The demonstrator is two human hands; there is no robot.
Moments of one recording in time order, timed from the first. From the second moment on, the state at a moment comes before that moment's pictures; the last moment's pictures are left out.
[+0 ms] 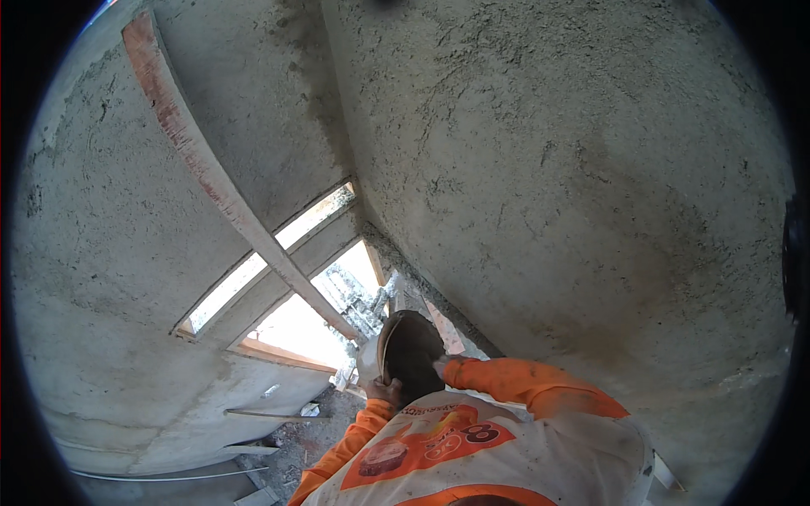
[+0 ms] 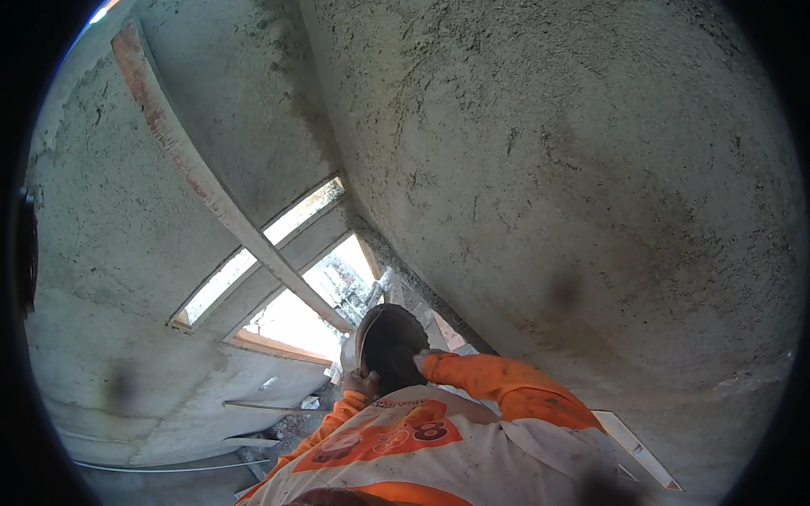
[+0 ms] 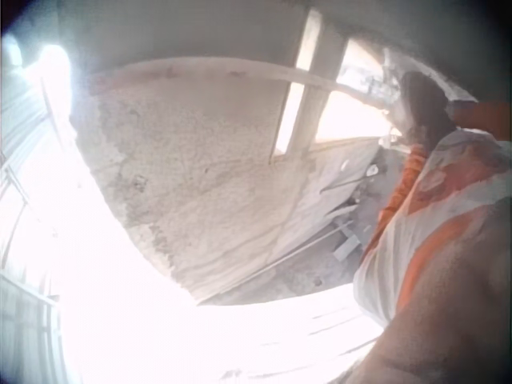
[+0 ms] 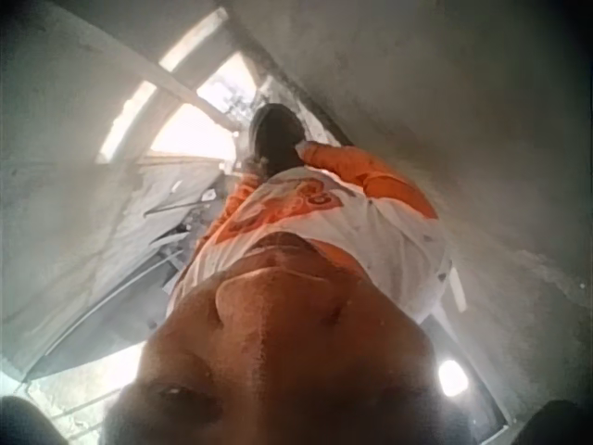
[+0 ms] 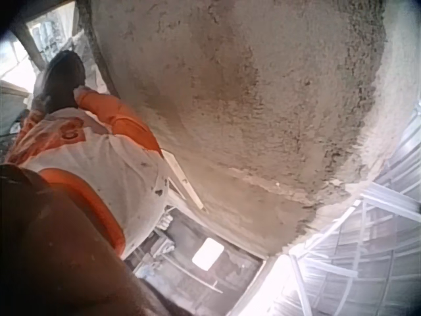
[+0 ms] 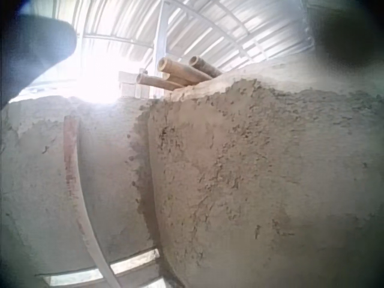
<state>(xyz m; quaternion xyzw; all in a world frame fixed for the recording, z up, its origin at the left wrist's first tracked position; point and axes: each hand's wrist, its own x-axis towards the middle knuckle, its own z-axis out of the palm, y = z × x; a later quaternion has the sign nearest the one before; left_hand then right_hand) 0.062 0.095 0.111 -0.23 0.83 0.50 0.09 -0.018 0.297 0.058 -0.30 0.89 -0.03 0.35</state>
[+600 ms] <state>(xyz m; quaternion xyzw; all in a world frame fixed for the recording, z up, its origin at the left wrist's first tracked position) 0.050 0.053 0.063 -0.37 0.71 0.59 0.00 -0.117 0.274 0.313 -0.30 0.93 -0.22 -0.04</state>
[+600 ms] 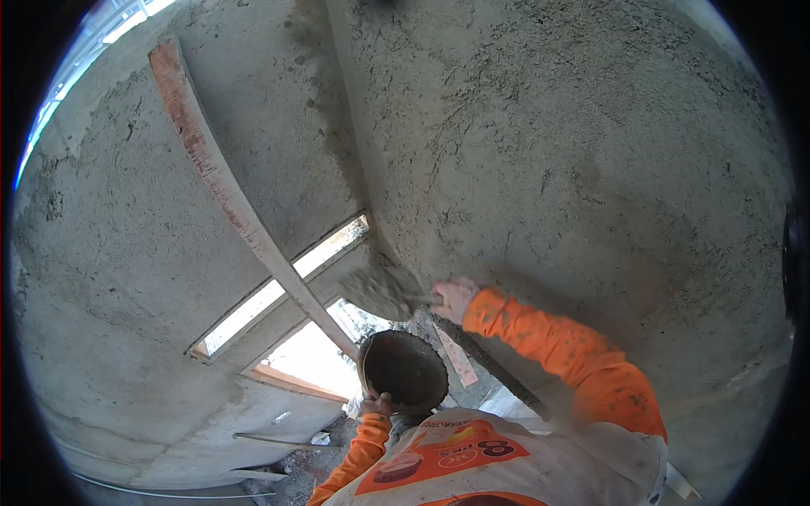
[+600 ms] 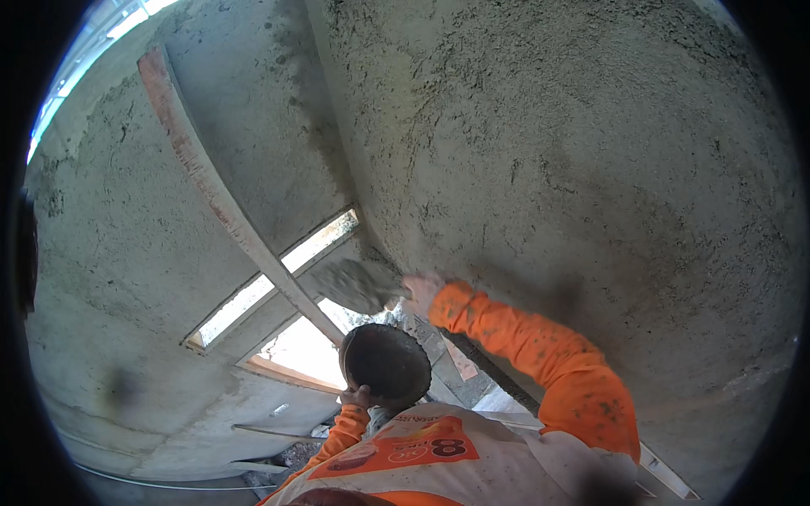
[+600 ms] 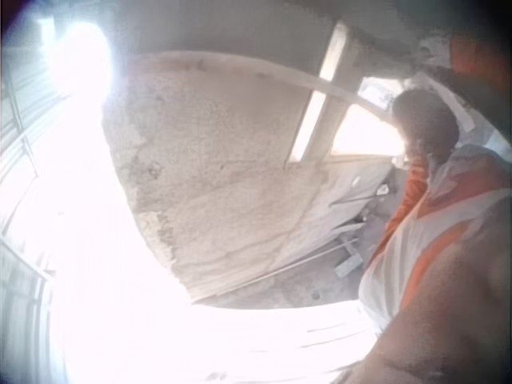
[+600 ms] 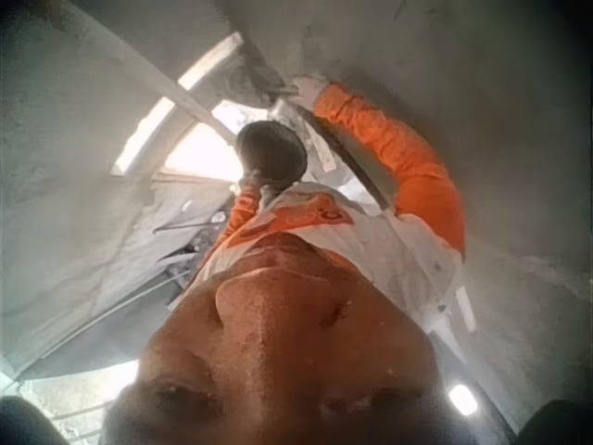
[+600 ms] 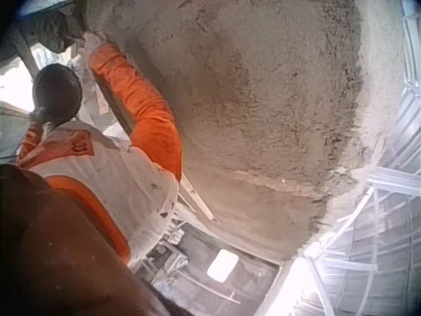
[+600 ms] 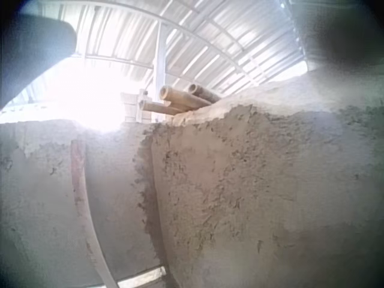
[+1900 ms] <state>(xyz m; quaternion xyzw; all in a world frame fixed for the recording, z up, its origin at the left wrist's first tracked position) 0.069 0.095 0.119 -0.25 0.78 0.57 0.03 -0.002 0.312 0.050 -0.31 0.87 -0.19 0.33</state>
